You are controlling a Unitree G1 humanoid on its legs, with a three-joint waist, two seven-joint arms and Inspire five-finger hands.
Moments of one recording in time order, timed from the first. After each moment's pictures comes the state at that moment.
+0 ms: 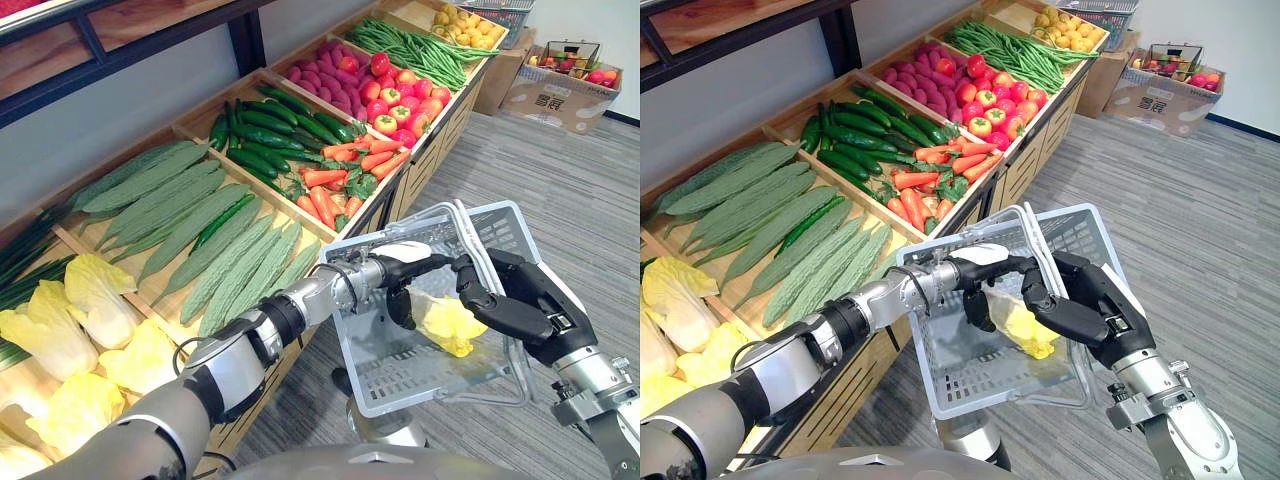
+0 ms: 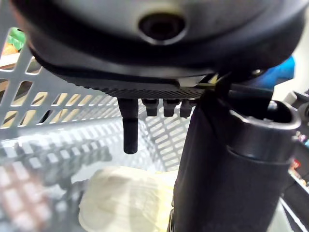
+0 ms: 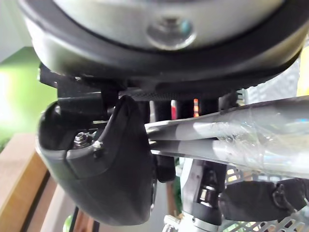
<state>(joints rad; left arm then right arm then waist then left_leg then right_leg) -0.80 0.04 -0.88 0.75 0.33 -0.21 -0.18 0.60 -0.54 -0.30 -0.52 0.60 0.02 0.38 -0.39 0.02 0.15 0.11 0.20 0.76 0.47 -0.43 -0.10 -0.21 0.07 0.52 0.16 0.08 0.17</state>
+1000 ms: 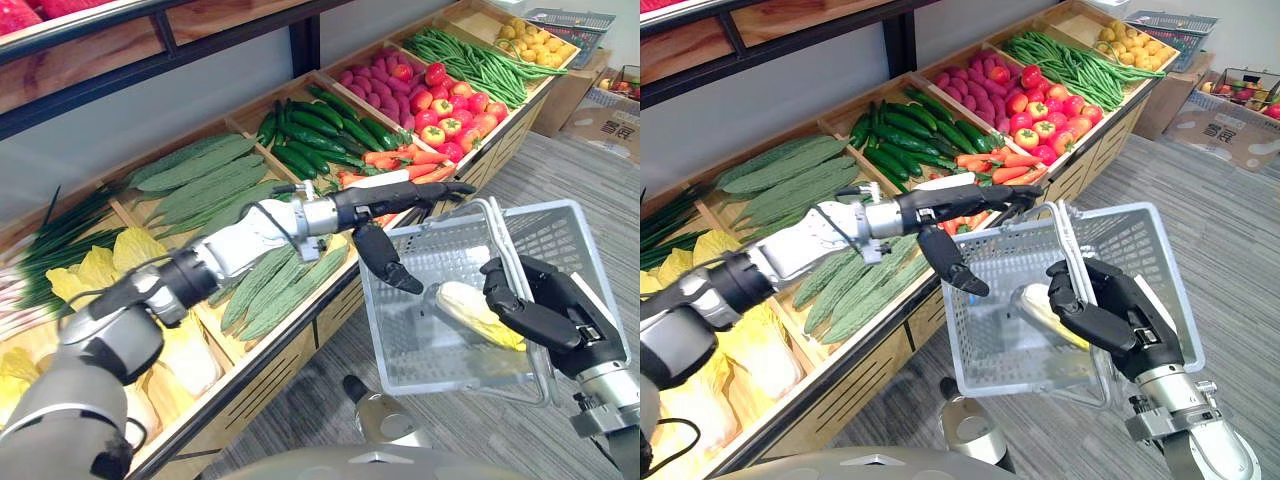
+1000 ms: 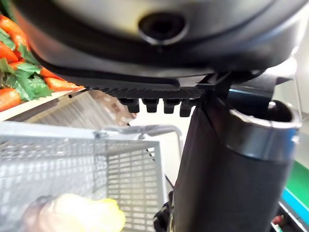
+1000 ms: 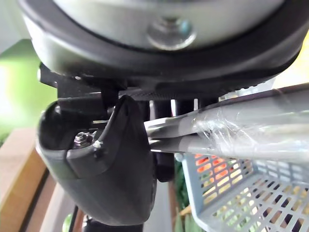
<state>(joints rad) -0.94 0.69 -0.93 0.11 -0.58 -0.17 -0.37 0.68 -0.51 -0.40 -0.49 0.62 0.01 0.38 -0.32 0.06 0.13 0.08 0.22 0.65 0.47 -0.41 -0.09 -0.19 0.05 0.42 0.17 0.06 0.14</state>
